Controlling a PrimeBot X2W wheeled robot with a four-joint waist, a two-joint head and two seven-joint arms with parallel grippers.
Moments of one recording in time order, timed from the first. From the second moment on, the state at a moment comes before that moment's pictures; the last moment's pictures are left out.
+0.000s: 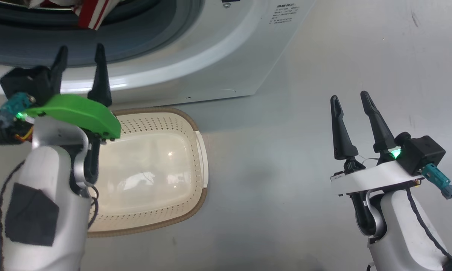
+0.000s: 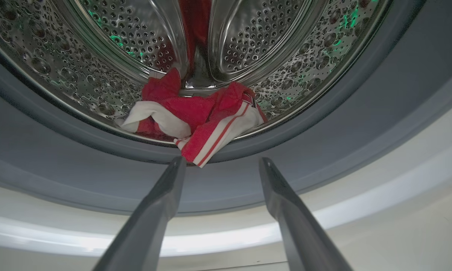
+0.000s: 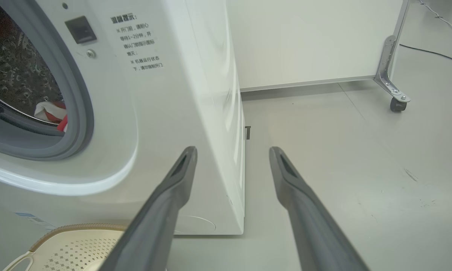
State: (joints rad) left arm -0.52 0.07 -0.15 0.16 -0.38 0.06 0.09; right arm -0.23 -0.05 0.18 0.12 0.35 0.07 -0.26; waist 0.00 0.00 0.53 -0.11
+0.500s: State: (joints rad) left arm -0.85 0.17 -0.09 0.28 -0.40 0.04 0.24; right arm -0.32 -0.05 0.24 0.13 0.45 0.07 -0.26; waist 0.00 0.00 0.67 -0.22
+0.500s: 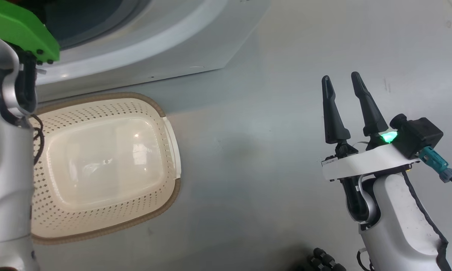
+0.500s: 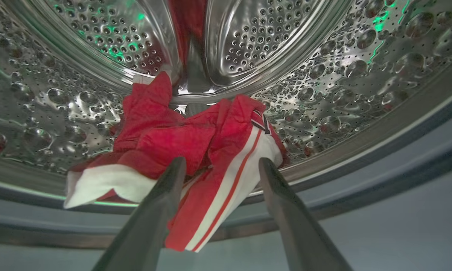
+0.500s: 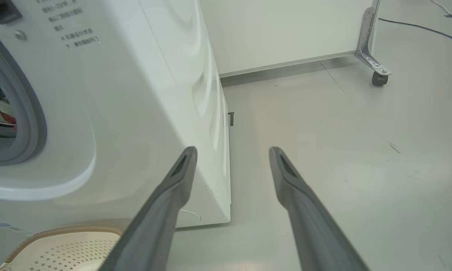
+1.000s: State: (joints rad) left arm -1.01 0.23 -0.07 0.43 -0.40 0.03 0.36; right arm -0.36 -0.05 0.26 0.14 0.50 0.07 -0.26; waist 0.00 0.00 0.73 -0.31
